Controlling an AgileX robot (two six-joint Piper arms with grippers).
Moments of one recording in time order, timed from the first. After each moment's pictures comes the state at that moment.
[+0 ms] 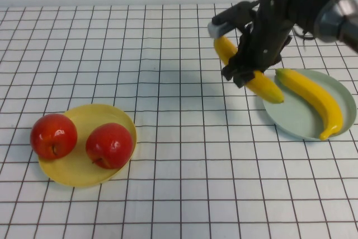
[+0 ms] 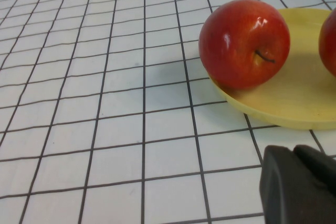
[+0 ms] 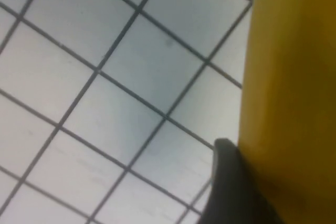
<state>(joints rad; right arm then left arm) 0.42 2.20 -2.03 -0.04 1.16 -0.17 -0.05 -0.01 0.02 -0.01 0.37 0.16</state>
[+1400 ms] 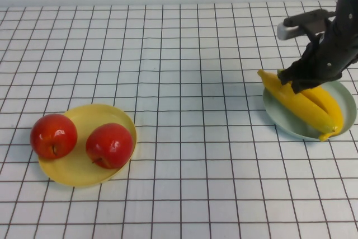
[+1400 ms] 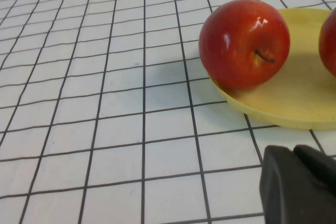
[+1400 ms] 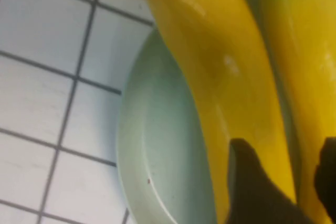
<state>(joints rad) 0.22 1.97 -1.59 -0.01 0.91 -0.09 -0.05 -0.01 0.02 -0.01 0.37 0.16</state>
